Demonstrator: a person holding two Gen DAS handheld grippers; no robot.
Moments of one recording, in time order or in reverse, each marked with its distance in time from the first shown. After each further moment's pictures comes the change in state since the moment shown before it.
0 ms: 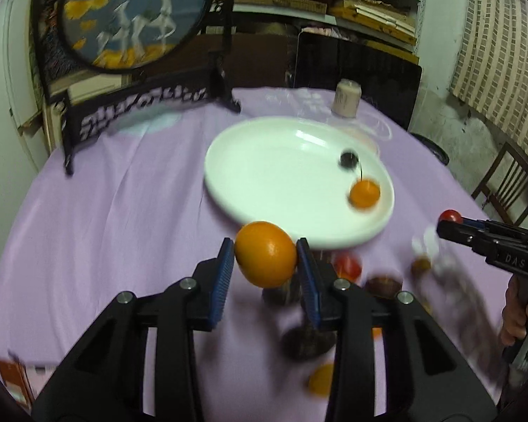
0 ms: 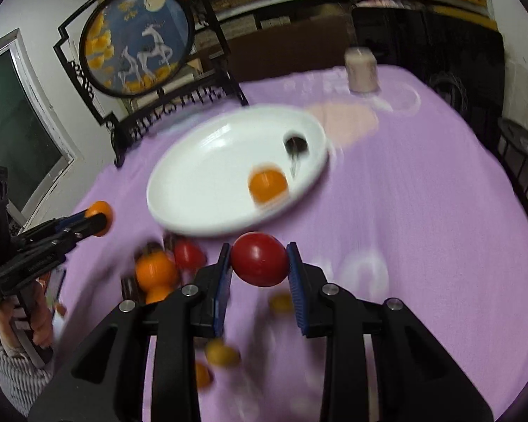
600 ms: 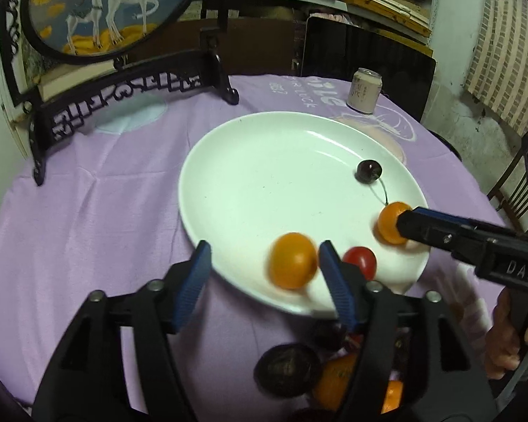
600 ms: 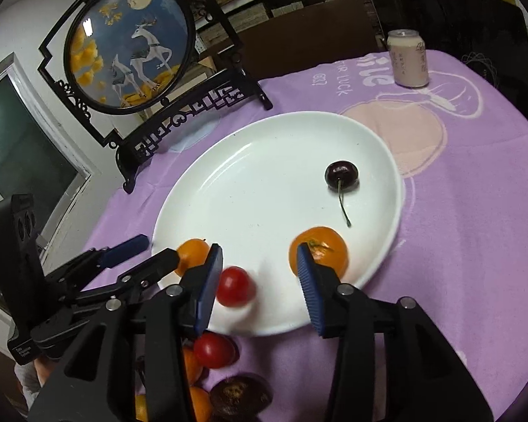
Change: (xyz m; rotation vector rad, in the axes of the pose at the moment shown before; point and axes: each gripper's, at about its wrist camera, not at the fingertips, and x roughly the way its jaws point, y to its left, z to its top) left arm 0.068 -0.003 0.015 -0.008 0.048 0.034; right arm 0.062 0.001 0.027 0.063 0.031 0.116
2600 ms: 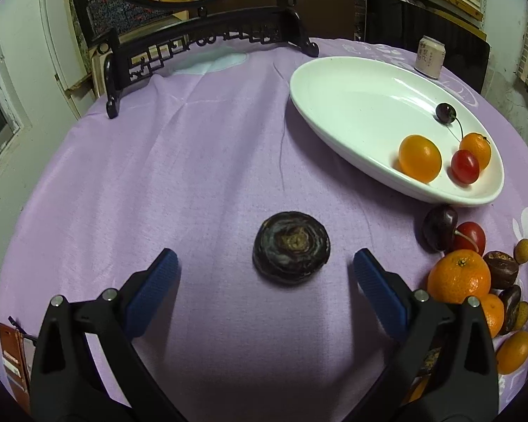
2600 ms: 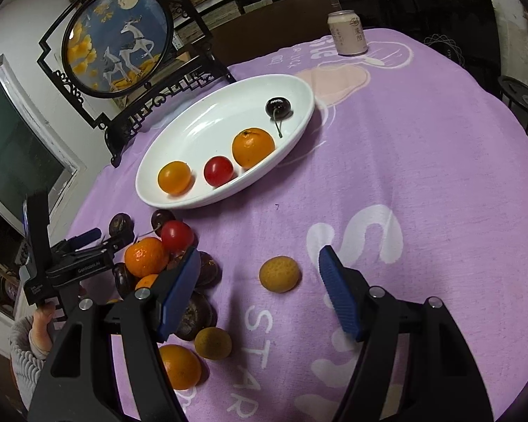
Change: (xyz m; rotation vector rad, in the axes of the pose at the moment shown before) left arm -0.012 0.047 -0.062 -0.072 0.103 0.233; right arm -0.055 -0.026 -0.079 0.052 0.023 -0.083
